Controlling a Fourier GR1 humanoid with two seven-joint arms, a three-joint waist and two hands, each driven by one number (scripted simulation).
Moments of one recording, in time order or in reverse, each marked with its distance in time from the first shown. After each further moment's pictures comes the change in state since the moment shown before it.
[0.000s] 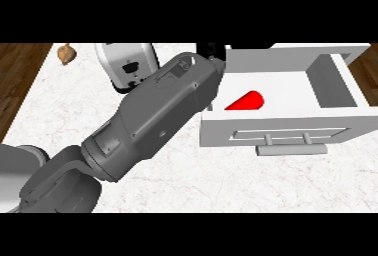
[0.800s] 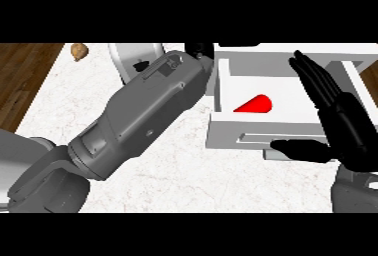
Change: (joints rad) left arm 0.047 0.051 0.011 -0.072 -0.064 0.010 0.084; right arm -0.341 -0.024 0.337 0.489 0.638 -0.245 -0.112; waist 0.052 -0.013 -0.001
